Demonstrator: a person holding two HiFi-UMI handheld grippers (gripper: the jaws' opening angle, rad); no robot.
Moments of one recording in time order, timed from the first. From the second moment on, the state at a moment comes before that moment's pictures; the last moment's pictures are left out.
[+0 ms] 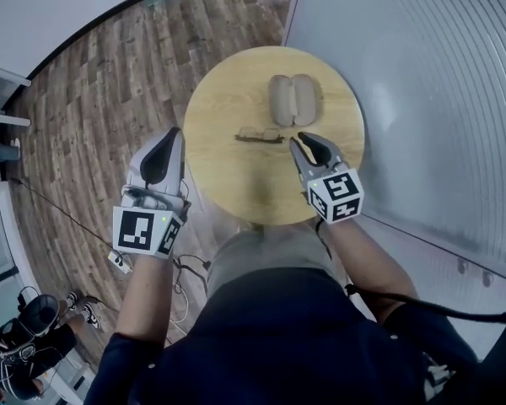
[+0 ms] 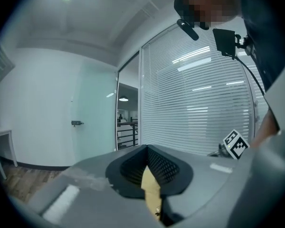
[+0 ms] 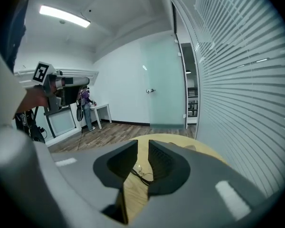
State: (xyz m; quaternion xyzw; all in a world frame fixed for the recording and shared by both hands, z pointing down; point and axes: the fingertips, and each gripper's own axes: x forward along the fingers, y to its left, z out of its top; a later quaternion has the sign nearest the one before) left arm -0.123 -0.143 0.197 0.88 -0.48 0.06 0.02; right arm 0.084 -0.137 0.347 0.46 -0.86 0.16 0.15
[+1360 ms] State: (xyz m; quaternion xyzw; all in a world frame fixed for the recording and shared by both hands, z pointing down) left arm -0.114 -0.074 0.087 0.88 -0.47 0.02 -0.08; right arm 0.127 -0.081 0.219 0.49 -0.86 0.11 0.05
